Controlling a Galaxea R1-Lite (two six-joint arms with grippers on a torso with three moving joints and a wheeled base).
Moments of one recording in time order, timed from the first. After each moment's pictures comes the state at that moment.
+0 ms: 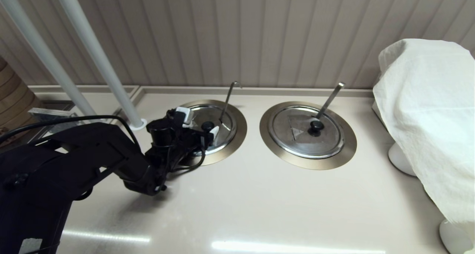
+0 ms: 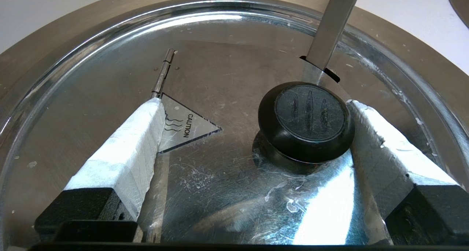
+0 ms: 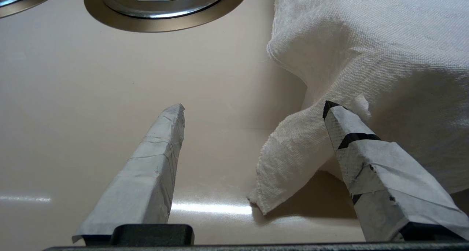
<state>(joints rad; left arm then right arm) -0.31 2.34 -1.14 -1.20 -0.05 0.02 0.00 0.00 0.00 0.00 0.00 0.00</state>
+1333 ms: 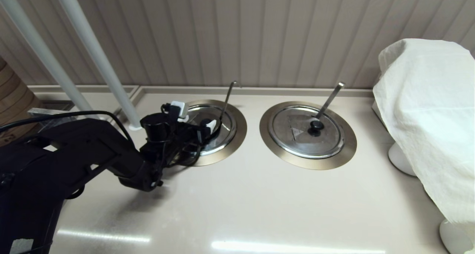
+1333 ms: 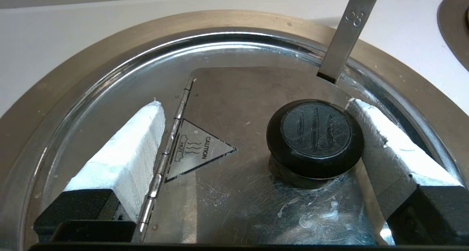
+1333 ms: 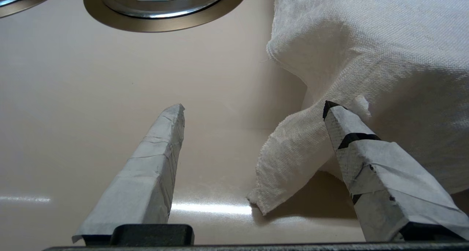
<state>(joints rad) -0.28 2.30 -1.14 -1.20 -0.05 0.01 0.00 0.00 0.00 0.00 0.00 0.00</state>
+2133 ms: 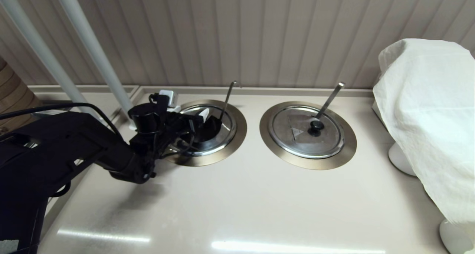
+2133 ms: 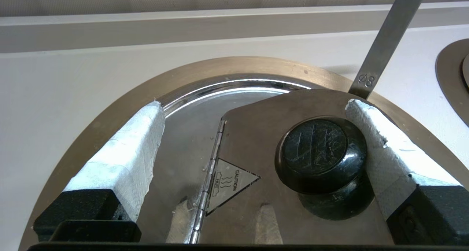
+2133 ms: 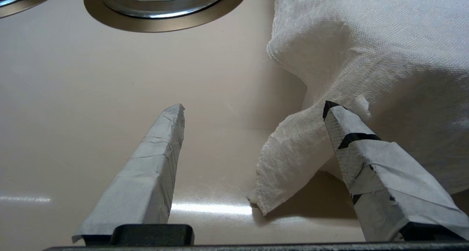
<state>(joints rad) -0.24 2.25 -1.17 -1.19 -0.06 -0.03 0.00 0.00 0.00 0.00 0.00 0.00</state>
